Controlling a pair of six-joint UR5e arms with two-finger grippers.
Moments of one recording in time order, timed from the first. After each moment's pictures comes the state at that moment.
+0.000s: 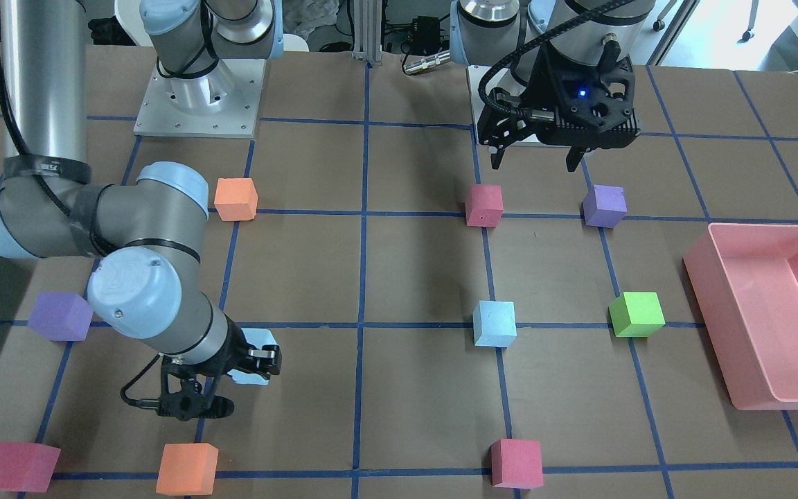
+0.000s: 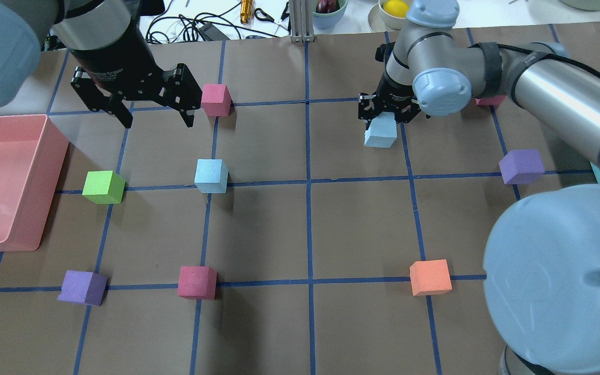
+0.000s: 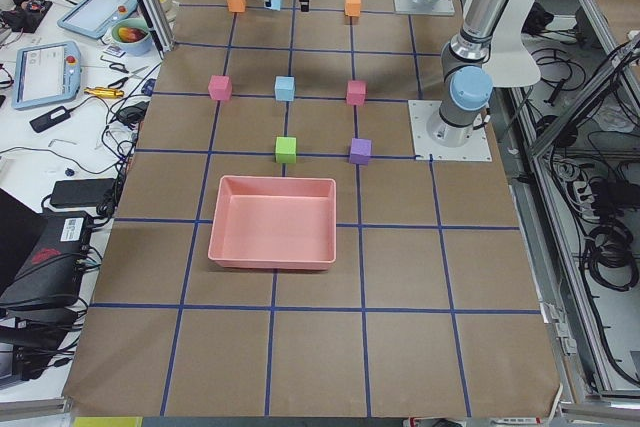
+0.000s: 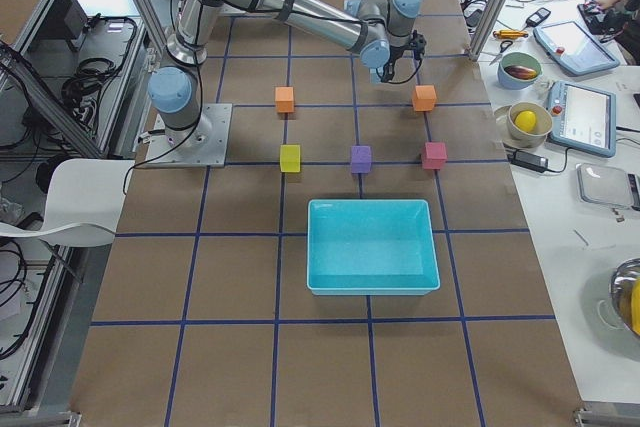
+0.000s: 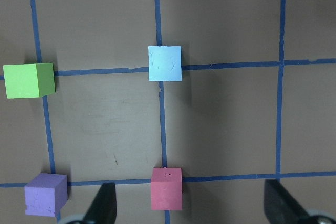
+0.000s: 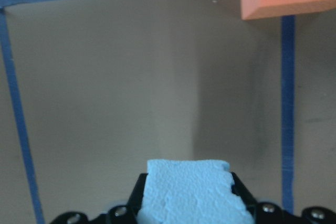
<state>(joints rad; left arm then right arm) -1.65 -1.59 -1.48 -1.65 1.58 -0.05 1.65 -0.99 1.46 -2.05 -1.42 0.15</state>
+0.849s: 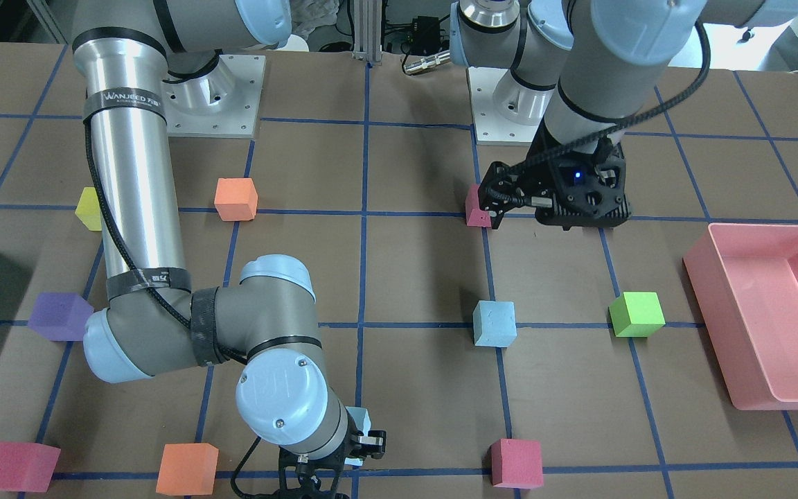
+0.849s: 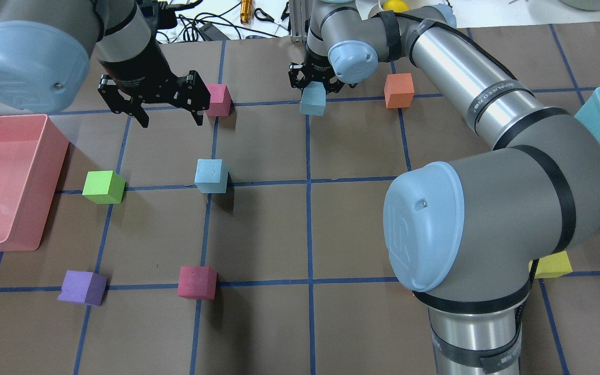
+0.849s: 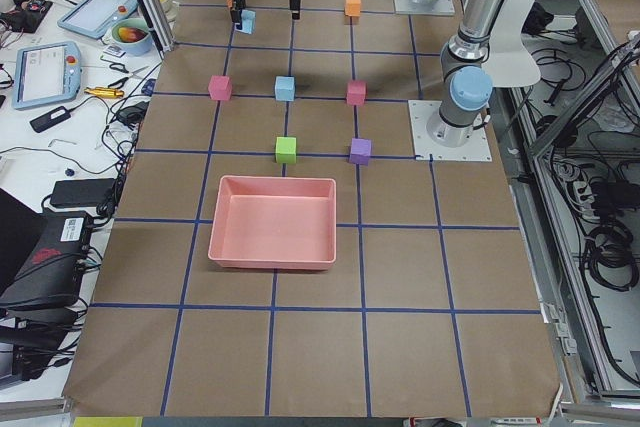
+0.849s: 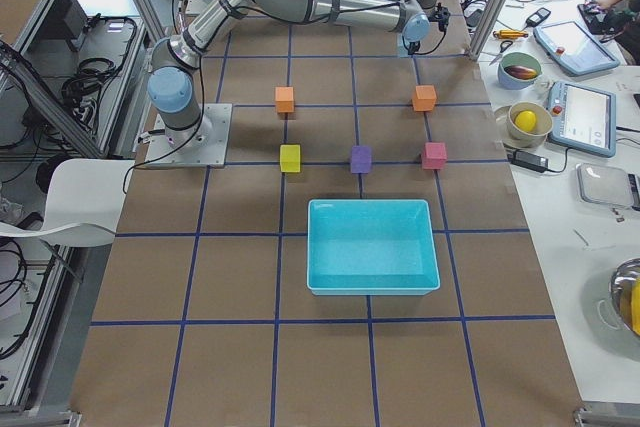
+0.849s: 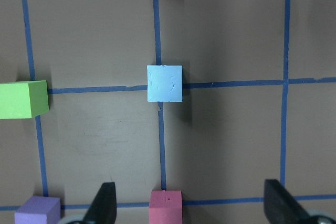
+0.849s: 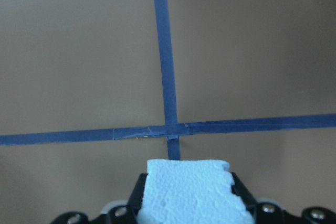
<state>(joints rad) -1.62 -1.70 -1.55 -1.47 1.57 -0.04 1.80 -0.67 0.97 -1.95 -1.43 0.33</state>
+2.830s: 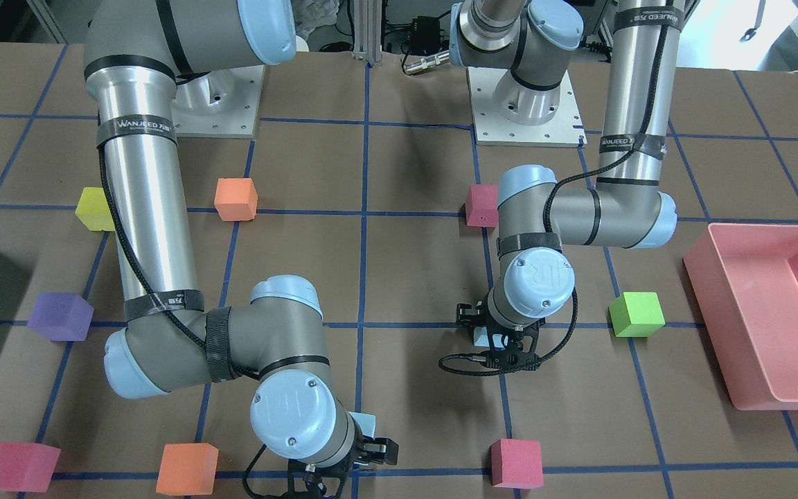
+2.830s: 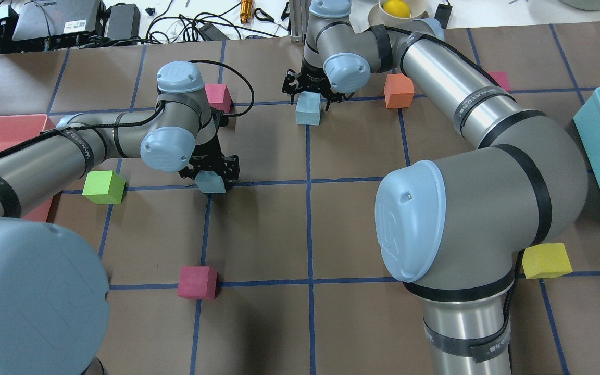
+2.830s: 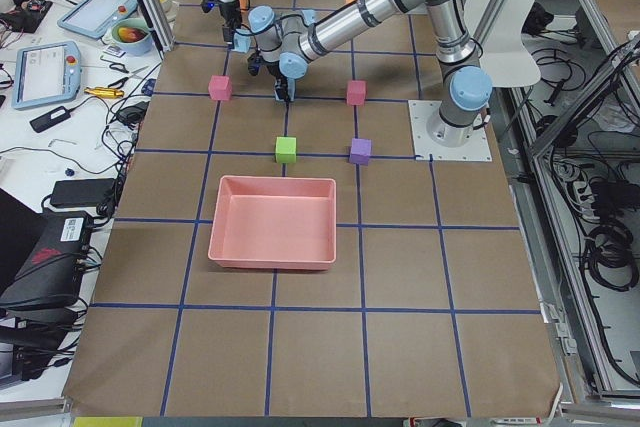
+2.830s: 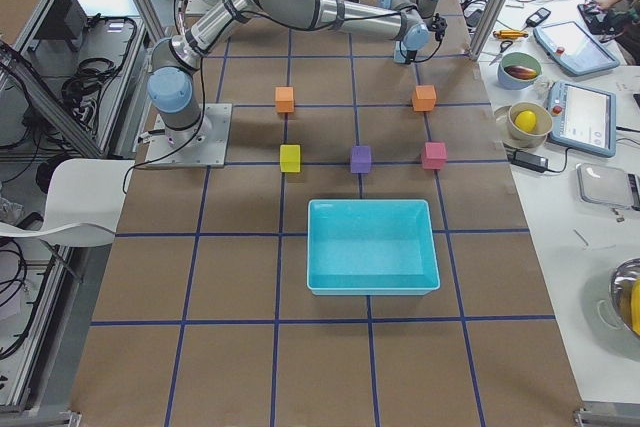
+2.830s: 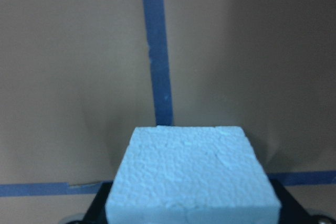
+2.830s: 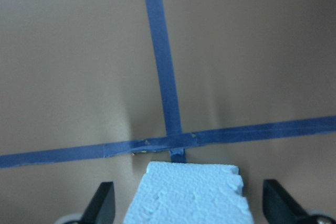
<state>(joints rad) -1.62 -2.09 -1.73 -1.08 1.61 0.01 1.80 -0.62 0.96 -1.97 -1.41 0.40</state>
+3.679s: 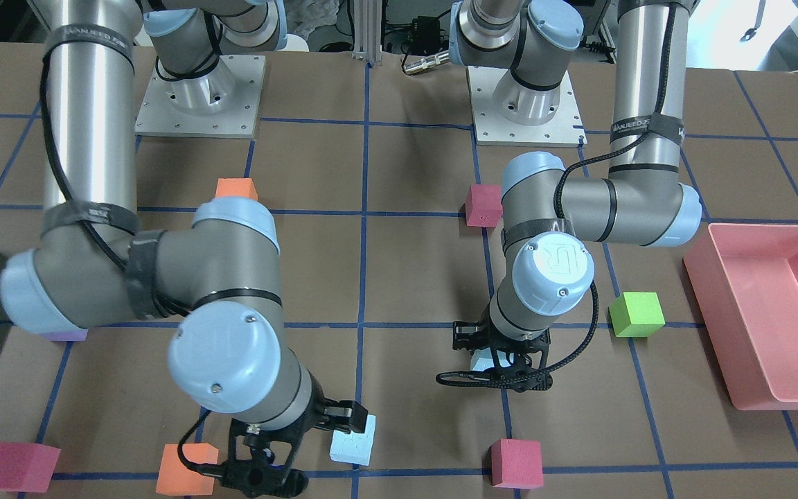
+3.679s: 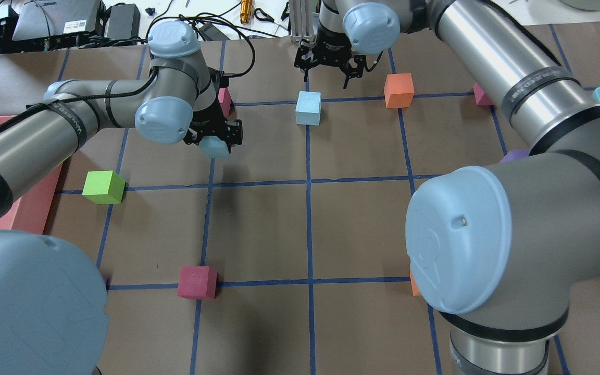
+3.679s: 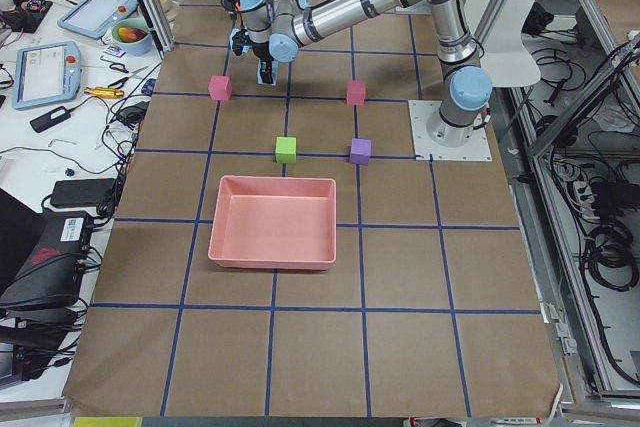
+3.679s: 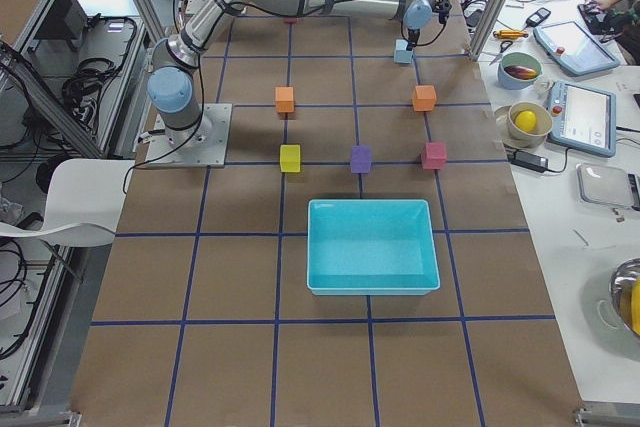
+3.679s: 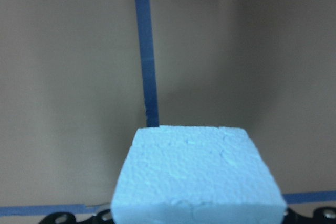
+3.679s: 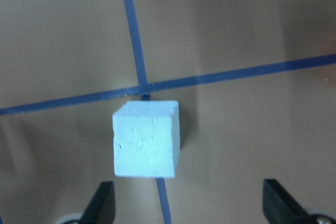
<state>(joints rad) -1.64 -2.08 -1.55 -1.11 1.57 -0.02 1.75 -0.82 0.98 -1.74 -1.43 0.35</state>
